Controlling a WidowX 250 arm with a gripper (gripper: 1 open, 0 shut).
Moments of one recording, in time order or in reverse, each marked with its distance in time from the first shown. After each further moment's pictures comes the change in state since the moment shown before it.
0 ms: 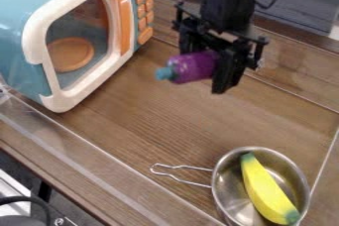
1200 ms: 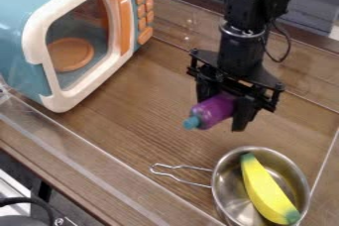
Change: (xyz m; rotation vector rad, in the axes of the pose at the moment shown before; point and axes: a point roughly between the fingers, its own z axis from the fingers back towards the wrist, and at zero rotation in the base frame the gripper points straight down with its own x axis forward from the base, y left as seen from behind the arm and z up) arm 0.013 -0.015 -0.044 -0.004 -0.036 0.132
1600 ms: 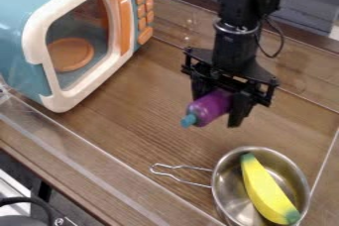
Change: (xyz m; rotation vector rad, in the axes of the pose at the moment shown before) arm 0.002 0.012 0.001 -0.006 0.000 0.070
